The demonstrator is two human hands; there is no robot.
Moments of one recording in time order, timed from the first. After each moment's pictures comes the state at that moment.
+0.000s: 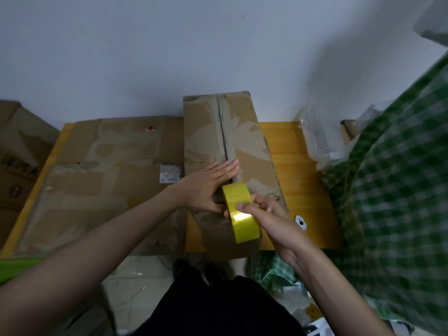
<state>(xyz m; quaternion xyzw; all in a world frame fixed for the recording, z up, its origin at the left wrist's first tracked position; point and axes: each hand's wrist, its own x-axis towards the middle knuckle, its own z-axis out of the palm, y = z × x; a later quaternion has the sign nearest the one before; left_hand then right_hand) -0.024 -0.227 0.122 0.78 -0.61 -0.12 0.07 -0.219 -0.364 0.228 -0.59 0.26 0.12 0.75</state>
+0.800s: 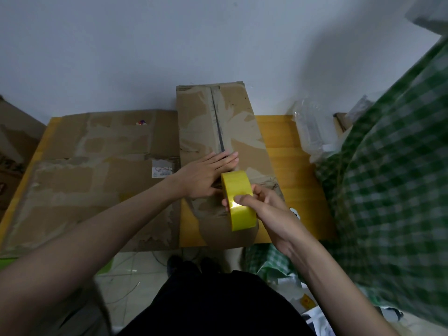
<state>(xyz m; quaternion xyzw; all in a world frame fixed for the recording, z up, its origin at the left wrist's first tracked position) -0.018 -0.244 0.114 0.77 -0.62 -0.09 0.03 -0.224 -0.368 0.226 -0.59 0.28 0.10 0.75</state>
